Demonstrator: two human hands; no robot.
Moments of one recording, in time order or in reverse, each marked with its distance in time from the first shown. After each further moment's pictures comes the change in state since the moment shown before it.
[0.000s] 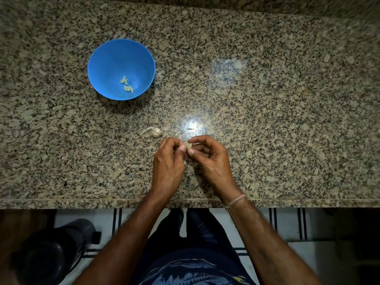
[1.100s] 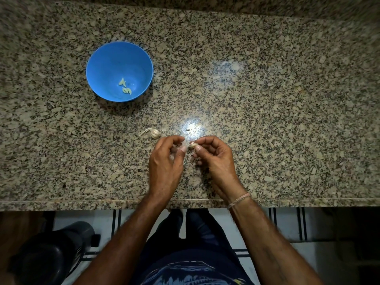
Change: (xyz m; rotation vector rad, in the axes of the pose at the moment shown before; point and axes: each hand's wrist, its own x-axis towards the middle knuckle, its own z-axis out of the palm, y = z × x) left_hand -0.004 0.003 -0.003 0.034 0.068 0.081; right_hand 0.000 -0.004 -0.012 0.144 0.066 0.142
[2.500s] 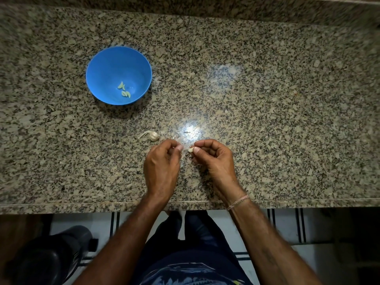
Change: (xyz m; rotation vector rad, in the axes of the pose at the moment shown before) left_hand 0.003 -0.006 0.004 0.096 0.083 -0.003; right_hand -0.007 -0.012 0.003 -0.022 0.085 -0.001
